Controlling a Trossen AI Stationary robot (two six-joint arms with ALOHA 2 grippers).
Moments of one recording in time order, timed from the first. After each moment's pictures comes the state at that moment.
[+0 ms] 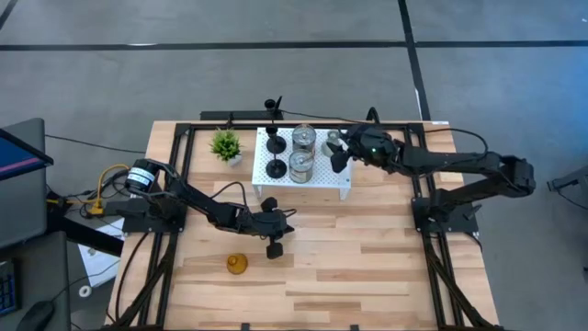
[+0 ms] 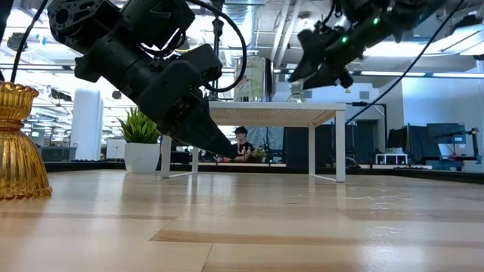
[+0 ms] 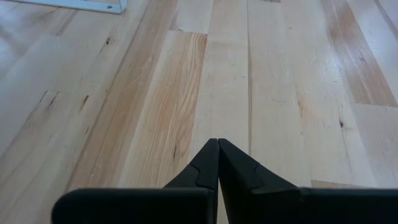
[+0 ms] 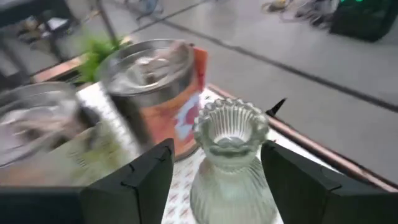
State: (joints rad) left arm -0.27 1.60 0.71 0.44 -0.28 -0.19; right arm -0.31 1.23 0.77 0.03 0.34 0.28
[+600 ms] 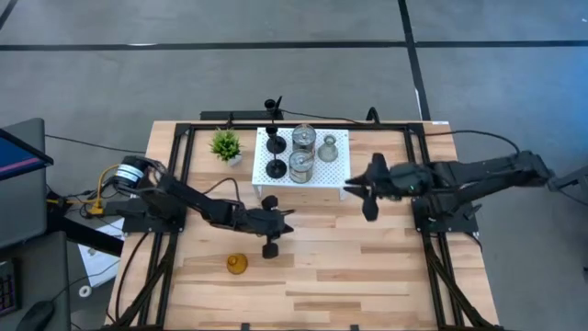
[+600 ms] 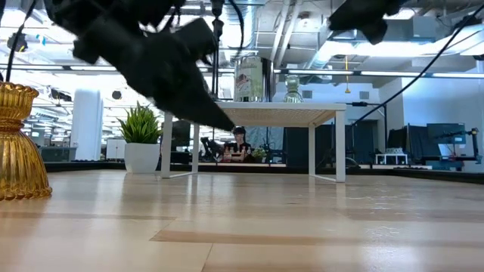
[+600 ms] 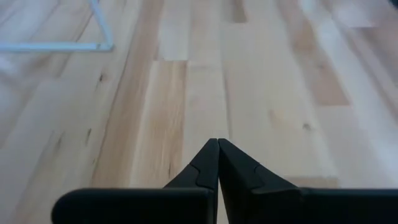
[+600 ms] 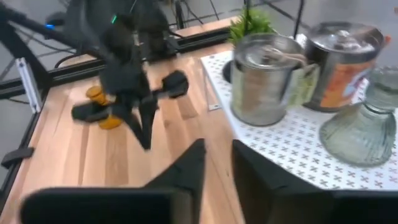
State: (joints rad) left arm -0.27 1.48 0.71 0.37 -0.22 -0.07; right arm 0.18 0.94 0.83 -0.36 0.35 0.31
